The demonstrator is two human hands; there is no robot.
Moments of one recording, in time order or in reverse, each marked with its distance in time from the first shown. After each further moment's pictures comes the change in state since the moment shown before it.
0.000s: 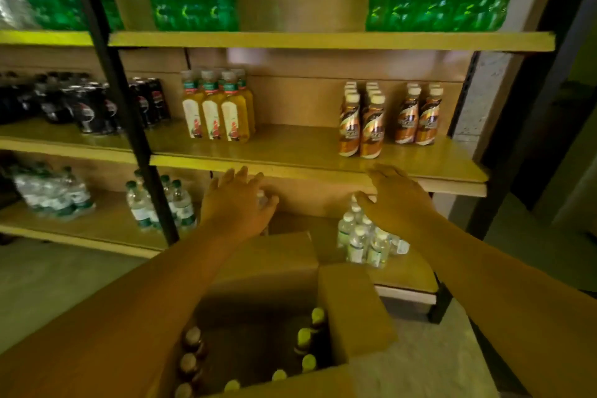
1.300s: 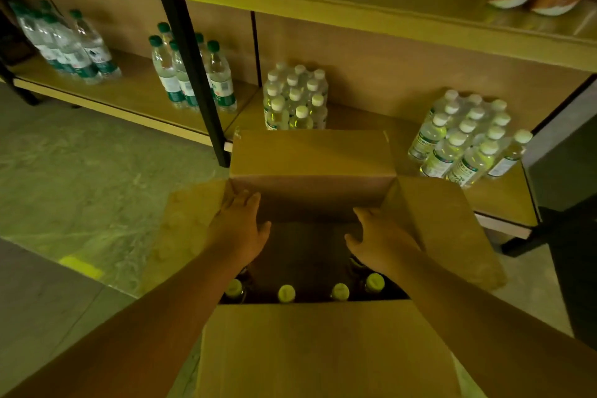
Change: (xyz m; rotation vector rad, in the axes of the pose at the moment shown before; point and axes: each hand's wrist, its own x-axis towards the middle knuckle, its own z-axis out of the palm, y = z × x) left_hand -0.141 -0.122 0.246 -0.209 -0.402 -0.231; right_hand -0.060 -0.120 0.291 0.159 -0.615 -0.049
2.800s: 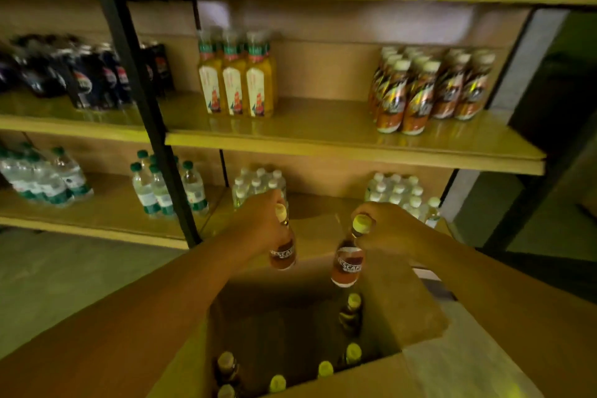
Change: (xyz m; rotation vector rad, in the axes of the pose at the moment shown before) left_hand 0.028 0.100 -0.197 -0.311 0.073 0.300; right_hand -0.074 -0.015 -0.191 0.228 0.265 -0.055
